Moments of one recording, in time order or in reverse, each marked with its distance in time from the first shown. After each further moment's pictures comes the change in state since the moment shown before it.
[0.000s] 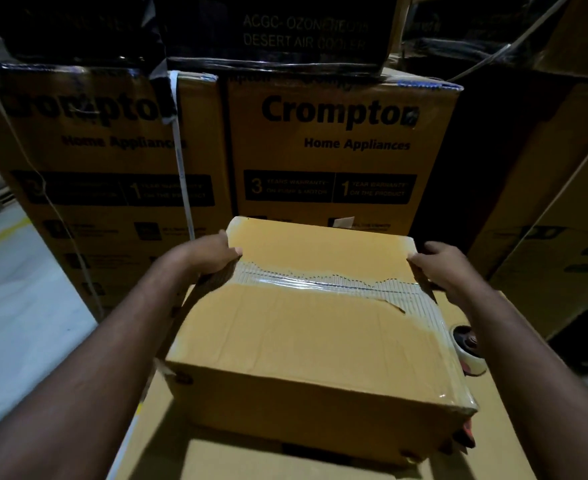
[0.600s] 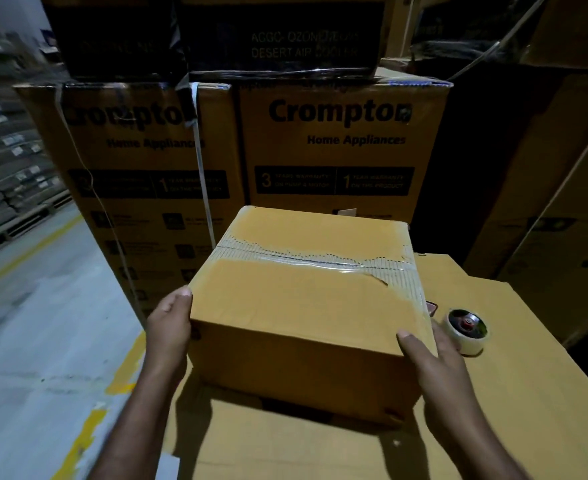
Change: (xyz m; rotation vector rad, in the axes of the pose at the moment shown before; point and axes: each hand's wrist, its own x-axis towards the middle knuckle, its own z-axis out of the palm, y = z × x) left_hand -0.182 -0.041 0.112 -0.948 0.718 -0.107; right_hand -0.202 0.083 -0.013 0.512 -0.119 0.047
